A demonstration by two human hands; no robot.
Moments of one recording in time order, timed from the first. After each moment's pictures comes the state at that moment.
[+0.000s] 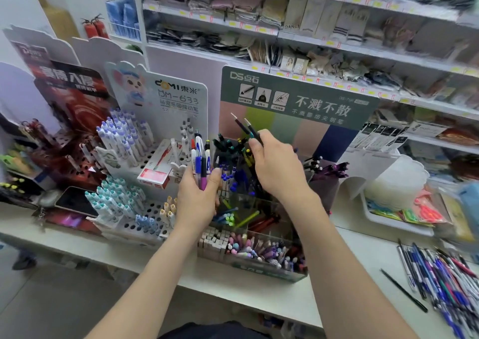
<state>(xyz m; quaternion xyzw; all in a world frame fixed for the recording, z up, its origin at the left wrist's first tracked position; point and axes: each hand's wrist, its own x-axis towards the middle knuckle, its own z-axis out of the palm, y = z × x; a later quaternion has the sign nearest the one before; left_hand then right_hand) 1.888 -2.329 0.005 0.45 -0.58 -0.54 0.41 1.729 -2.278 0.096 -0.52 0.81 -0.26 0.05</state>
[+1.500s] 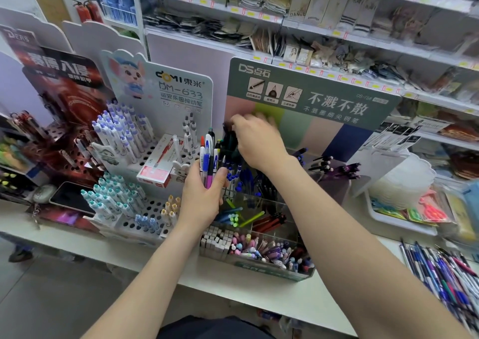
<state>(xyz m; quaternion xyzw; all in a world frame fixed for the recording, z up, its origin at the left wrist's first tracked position) 1.887 -2.353 -0.011 0.42 -0.61 -0.55 0.39 1.717 -2.374 0.072 -0.65 0.75 -0.10 -0.05</state>
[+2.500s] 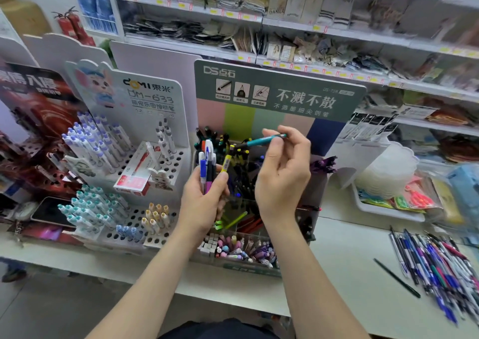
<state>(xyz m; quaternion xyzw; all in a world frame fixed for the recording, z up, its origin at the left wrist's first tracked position) 1.849 -2.325 -0.001 0.35 -0.55 -0.65 0.39 1.734 -2.262 0.066 -0.34 0.61 -0.71 -0.06</state>
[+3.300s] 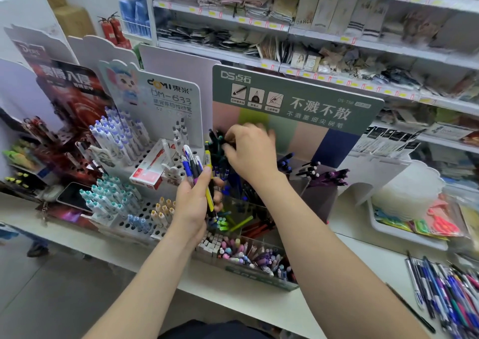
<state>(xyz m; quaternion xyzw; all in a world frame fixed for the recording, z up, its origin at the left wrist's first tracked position) 1.854 -2.324 0.010 0.41 -0.37 -0.70 0.44 1.705 -2.348 0.067 -0.60 0.77 -0.20 -0.07</state>
